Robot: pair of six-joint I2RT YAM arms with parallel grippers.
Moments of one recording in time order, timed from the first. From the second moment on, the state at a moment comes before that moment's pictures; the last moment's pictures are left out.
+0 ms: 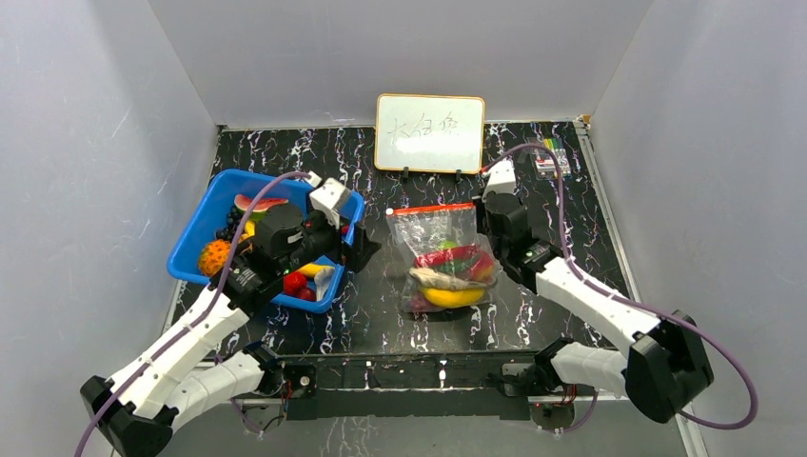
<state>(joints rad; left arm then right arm) -0.67 0.88 0.86 -0.33 0.18 -0.08 0.57 1.10 0.70 0.05 0.47 0.06</state>
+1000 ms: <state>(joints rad) -0.67 0.76 1.04 -0.55 -0.19 -0.37 0.53 0.85 0.98 -0.36 0.14 0.32</state>
